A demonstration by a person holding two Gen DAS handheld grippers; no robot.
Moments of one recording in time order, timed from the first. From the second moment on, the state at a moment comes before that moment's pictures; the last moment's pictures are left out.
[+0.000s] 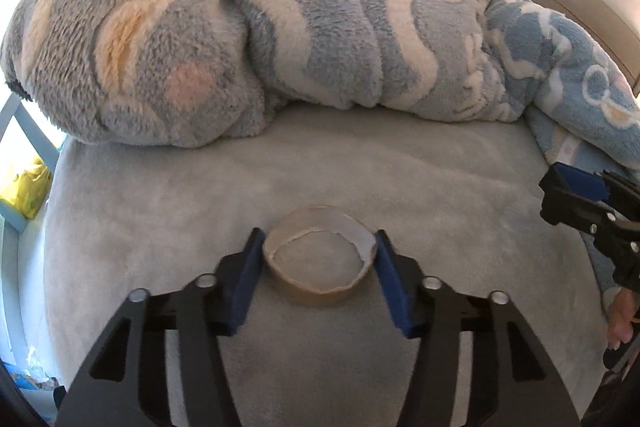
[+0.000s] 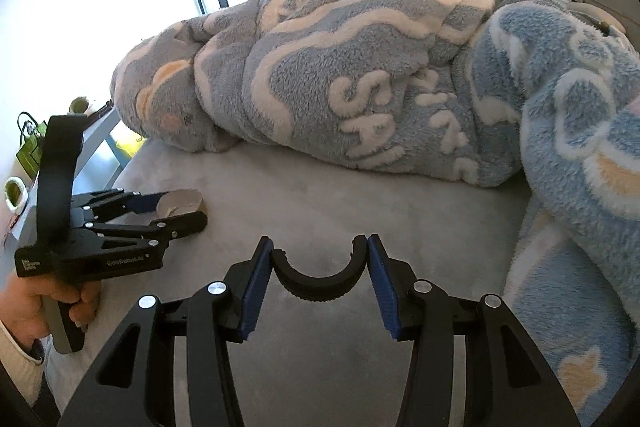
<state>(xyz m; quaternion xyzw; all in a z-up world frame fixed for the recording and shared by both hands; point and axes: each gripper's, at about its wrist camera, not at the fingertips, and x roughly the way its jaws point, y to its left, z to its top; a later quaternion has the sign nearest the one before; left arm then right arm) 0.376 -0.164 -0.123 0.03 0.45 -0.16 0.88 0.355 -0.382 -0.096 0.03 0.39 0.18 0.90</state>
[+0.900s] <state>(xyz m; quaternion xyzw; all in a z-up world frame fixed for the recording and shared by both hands) 0.261 -0.082 -0.083 -0.03 0.44 -0.15 0.89 0.282 -0.295 -0.062 0.02 0.38 0.19 0.91</state>
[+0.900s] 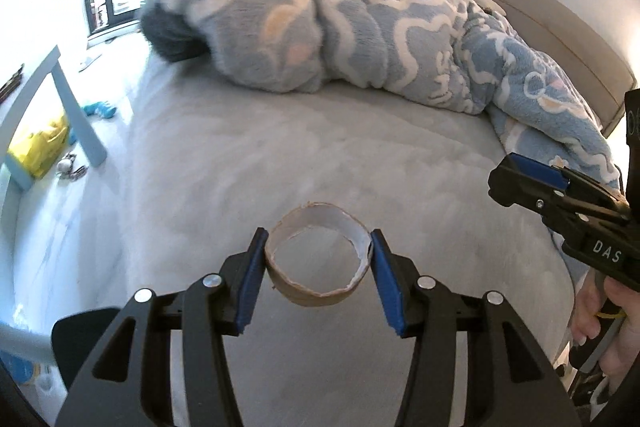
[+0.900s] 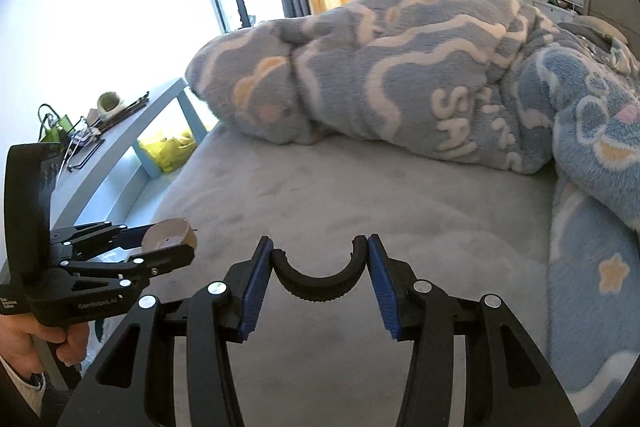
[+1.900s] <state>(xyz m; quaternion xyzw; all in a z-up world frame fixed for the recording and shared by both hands) 0.198 0.119 -0.104 -0.08 0.49 -0.04 0.87 0.262 -0.069 -0.046 -0.03 0.37 0.31 0.87</state>
